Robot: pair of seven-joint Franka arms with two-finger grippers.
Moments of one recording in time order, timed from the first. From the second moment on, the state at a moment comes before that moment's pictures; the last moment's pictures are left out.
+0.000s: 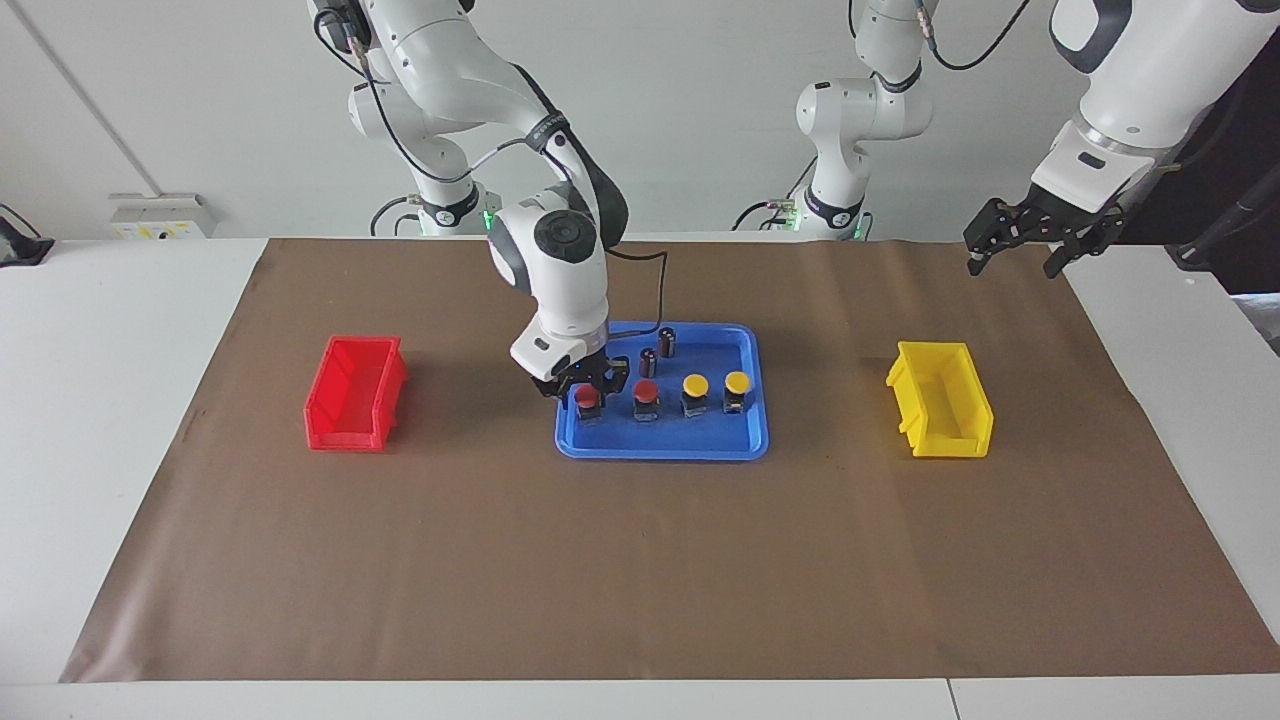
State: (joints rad) left arm -0.10 0.00 0.00 -1.54 0.01 1.50 0.05; right arm 0.22 0.33 0.30 -1.87 -0.14 2.20 0.55
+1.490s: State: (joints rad) left arm -0.55 0.15 -0.03 -1.99 -0.01 2.18 -0.64; right arm -0.36 -0.08 0.29 -2.21 -0.10 2.09 -0.30
